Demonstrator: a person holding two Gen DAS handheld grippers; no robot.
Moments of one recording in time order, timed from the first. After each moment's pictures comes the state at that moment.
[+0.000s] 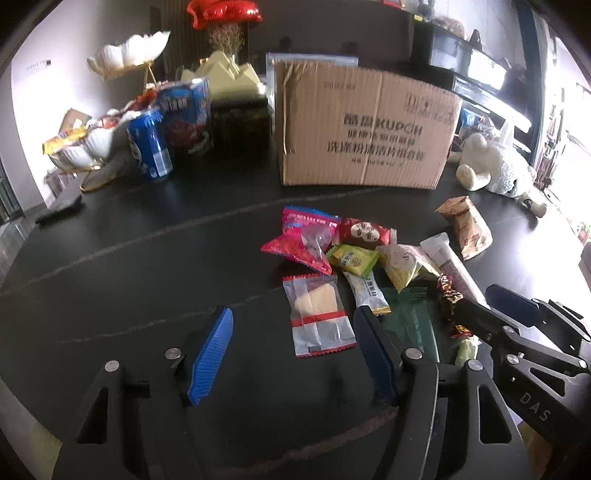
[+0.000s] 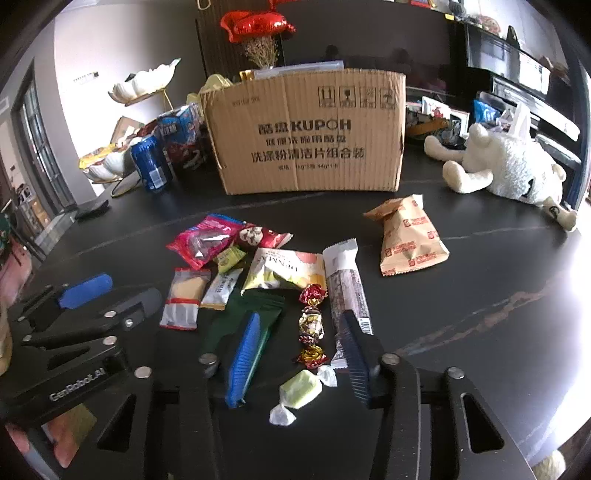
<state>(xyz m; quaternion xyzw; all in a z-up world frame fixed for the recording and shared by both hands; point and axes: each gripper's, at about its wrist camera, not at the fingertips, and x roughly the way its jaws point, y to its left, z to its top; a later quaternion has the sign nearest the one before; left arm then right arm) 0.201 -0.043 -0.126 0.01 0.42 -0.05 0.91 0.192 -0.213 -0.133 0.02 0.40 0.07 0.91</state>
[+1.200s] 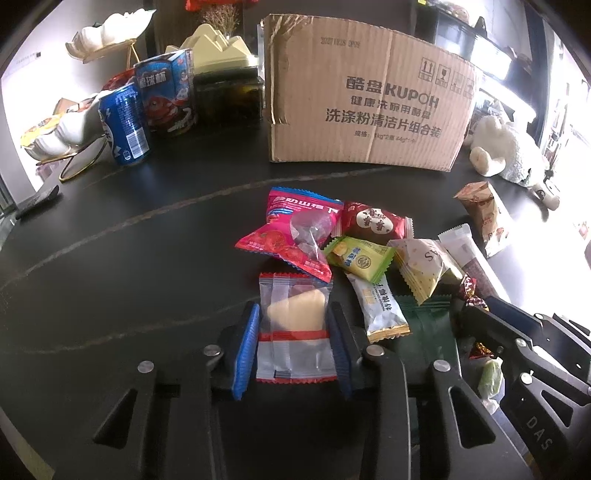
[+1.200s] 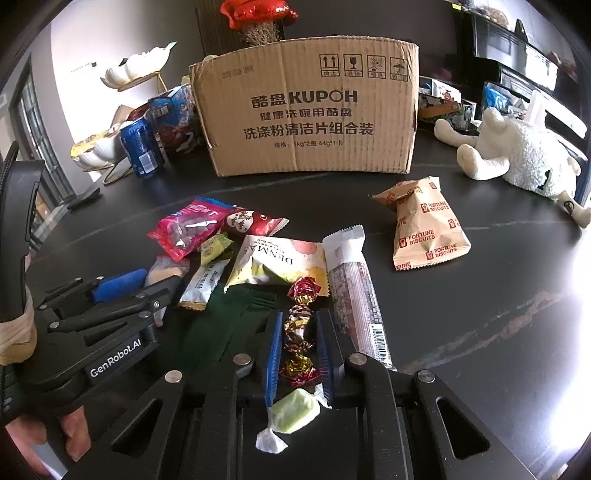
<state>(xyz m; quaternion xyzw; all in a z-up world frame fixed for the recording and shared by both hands) 0.236 -0.053 -0.153 0.01 0.44 -0.06 0.89 0.211 -0.212 -0.153 0.02 0.42 0.08 0.90</state>
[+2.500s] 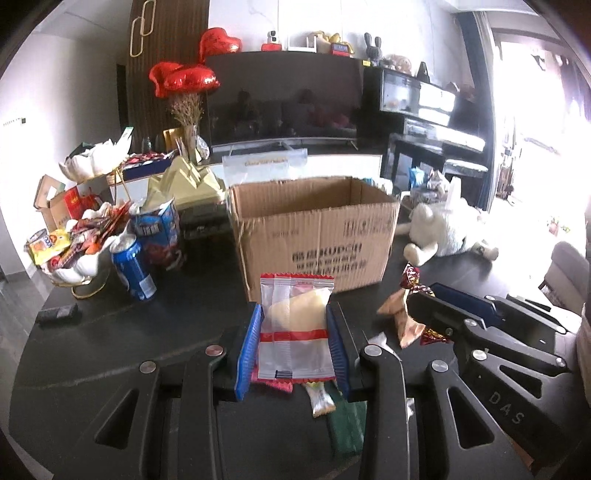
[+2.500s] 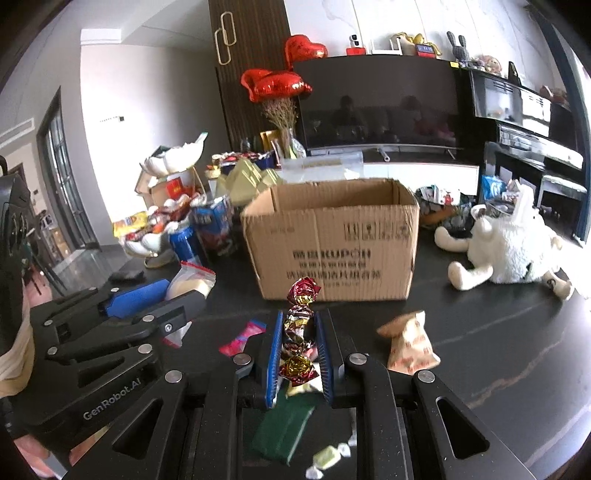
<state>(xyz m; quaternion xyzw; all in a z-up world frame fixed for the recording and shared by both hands) 0.216 -0.058 0.000 0.04 0.30 -0.13 0.94 0.202 -0.208 -0.019 0.04 0.29 0.10 0.95</state>
